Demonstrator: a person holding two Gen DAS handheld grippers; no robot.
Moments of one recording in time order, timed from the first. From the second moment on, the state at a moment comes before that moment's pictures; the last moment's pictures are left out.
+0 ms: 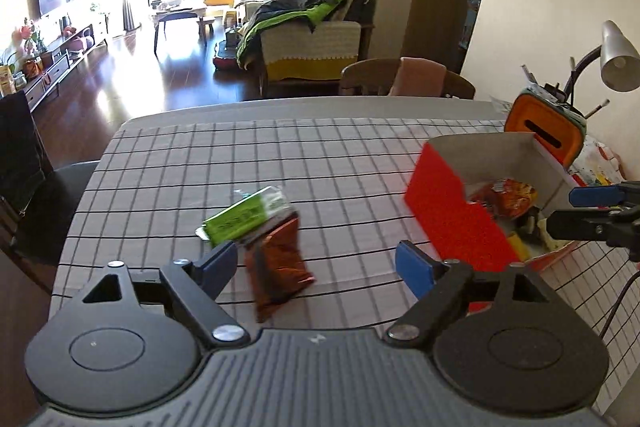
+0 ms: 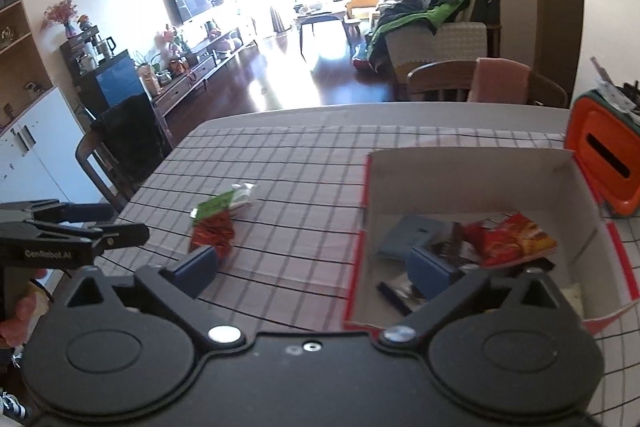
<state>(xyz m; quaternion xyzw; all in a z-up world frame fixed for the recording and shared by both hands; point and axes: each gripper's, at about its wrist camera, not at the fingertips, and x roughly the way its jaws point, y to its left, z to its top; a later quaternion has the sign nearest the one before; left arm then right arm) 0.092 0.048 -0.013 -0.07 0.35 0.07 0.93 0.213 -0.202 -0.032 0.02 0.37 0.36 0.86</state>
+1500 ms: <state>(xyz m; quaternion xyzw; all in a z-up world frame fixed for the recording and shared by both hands) 0.117 0.141 -0.076 -0.16 0.35 0.11 0.91 0.307 0.117 -0.100 -0.33 0.36 0.61 0.62</state>
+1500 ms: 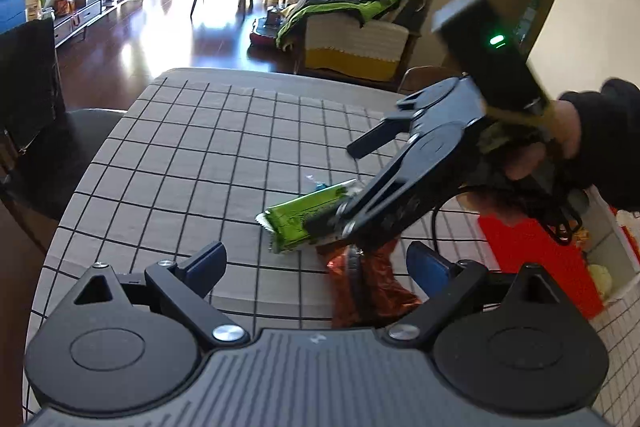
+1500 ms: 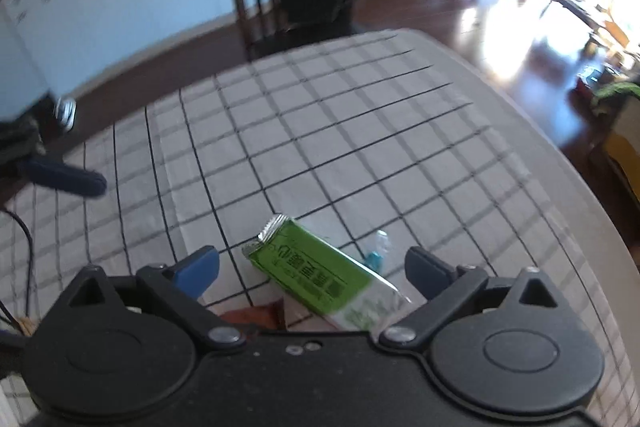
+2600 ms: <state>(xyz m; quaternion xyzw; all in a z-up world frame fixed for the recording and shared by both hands) 0.156 0.187 -0.086 -0.20 0.38 0.08 0.90 0.327 0.102 -0.102 -0.28 0.36 0.58 0.67</state>
